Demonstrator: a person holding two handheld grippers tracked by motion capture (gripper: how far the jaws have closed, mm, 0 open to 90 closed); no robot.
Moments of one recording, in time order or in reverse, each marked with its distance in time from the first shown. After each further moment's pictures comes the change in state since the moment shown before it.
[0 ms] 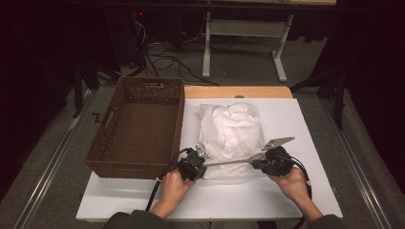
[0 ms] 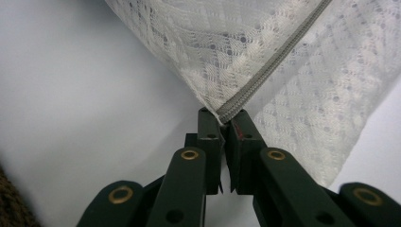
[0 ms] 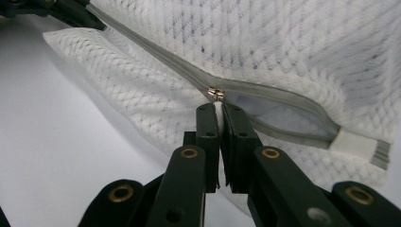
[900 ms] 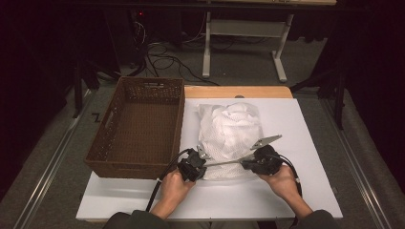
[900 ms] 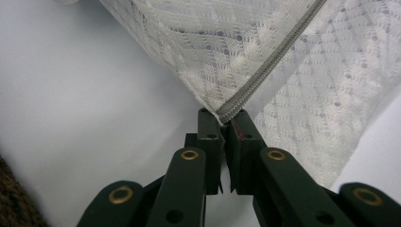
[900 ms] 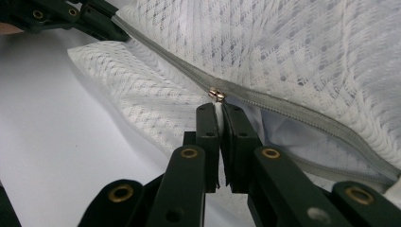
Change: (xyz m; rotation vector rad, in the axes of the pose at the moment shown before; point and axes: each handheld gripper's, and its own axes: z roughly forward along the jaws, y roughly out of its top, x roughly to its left) left arm -0.004 0.001 0.000 0.008 0.027 0.029; right arm 0.015 0.017 0.019 0.021 0.055 -0.030
